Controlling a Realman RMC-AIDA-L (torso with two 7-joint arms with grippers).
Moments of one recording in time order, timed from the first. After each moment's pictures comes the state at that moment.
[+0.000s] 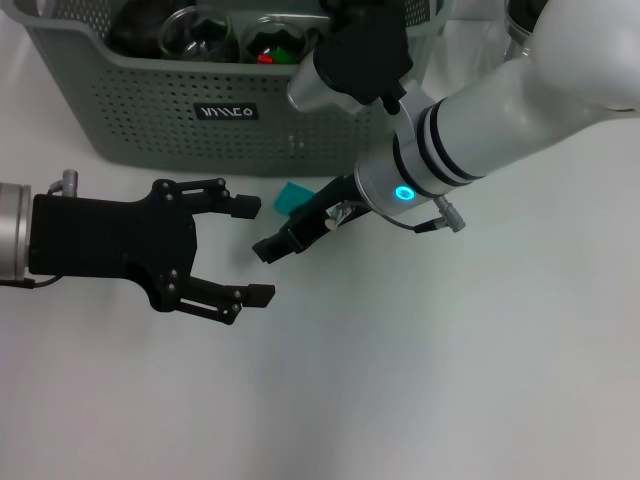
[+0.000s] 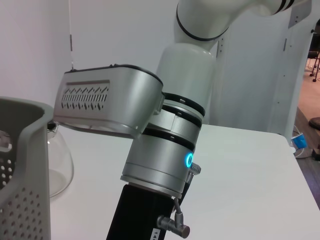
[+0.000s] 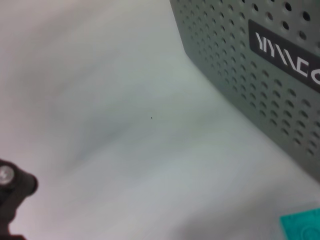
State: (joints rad) left arm -0.41 -2.17 0.71 1.08 2.11 1.88 -1.34; right arm 0.99 2.11 -1.93 -0.60 -1.86 -0.82 2.46
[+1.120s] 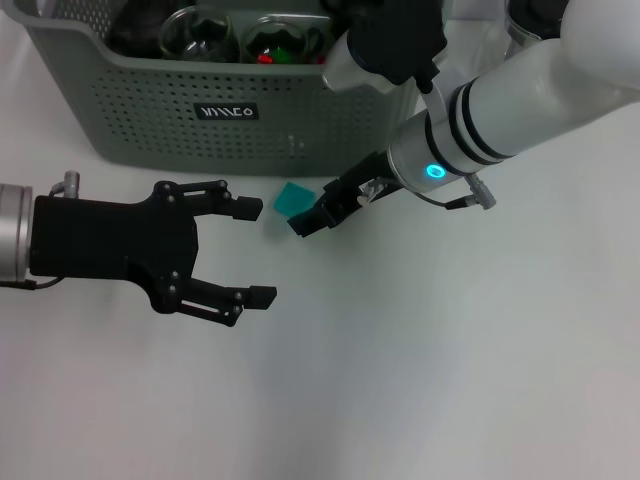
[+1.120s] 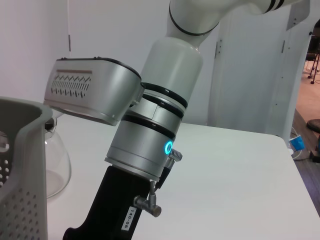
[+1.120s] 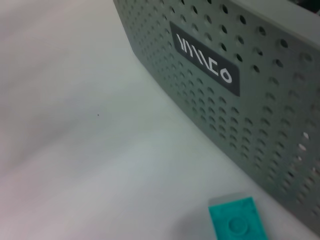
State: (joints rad) left arm -0.41 -2.17 0.71 1.07 2.11 1.88 -1.34; right arm 0.97 2.10 -1.81 -0.59 -2.00 -0.82 2.45
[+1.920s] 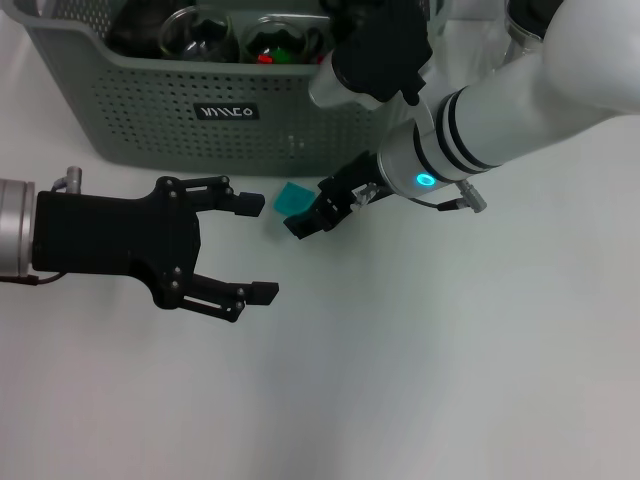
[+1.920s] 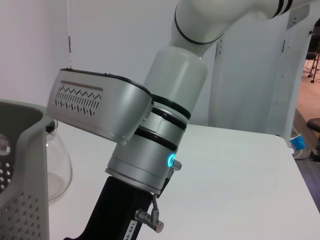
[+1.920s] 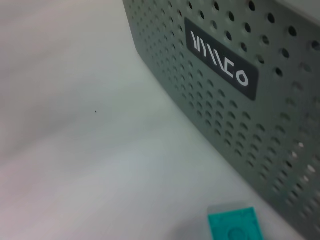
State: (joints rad) left arm -0.42 -2.17 0.71 1.07 2.11 1.88 -1.34; right arm 0.97 2.11 -1.88 -0.58 -1.99 -0.75 2.43
